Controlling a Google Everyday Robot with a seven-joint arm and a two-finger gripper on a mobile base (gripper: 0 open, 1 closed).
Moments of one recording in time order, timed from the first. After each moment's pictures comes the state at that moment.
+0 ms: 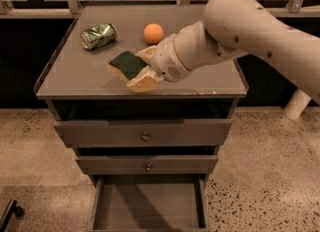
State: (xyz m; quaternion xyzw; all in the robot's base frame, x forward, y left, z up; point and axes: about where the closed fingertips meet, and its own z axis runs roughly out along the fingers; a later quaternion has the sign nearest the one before) arm 0.561 0.046 0.889 -0.61 0.65 0.22 0.38
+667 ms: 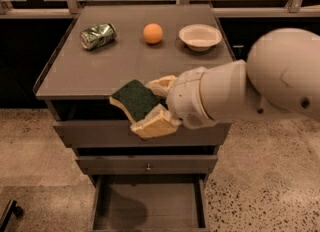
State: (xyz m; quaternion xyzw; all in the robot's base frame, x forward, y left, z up) arm 0.442 0.019 0.908 -0.56 0.69 0.19 0.43
